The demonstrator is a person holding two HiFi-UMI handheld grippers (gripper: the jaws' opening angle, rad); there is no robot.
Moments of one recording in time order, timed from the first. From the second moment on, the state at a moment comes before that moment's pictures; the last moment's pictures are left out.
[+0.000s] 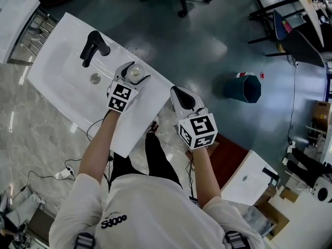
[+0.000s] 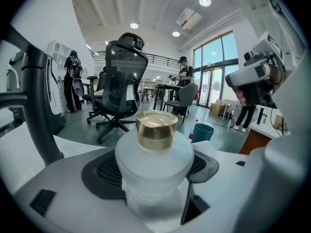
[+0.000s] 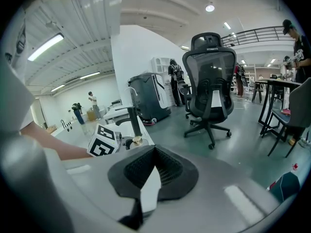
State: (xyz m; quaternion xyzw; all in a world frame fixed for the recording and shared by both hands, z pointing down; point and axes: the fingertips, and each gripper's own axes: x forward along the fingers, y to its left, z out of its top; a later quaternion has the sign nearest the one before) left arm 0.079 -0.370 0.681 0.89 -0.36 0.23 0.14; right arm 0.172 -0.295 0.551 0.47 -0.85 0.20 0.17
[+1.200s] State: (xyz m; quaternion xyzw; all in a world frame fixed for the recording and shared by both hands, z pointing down) left arm 0.086 -0.366 0.691 0.90 -0.34 0.25 0.13; right arm 0.174 -0.299 0.550 0.45 -0.85 0.21 0.17
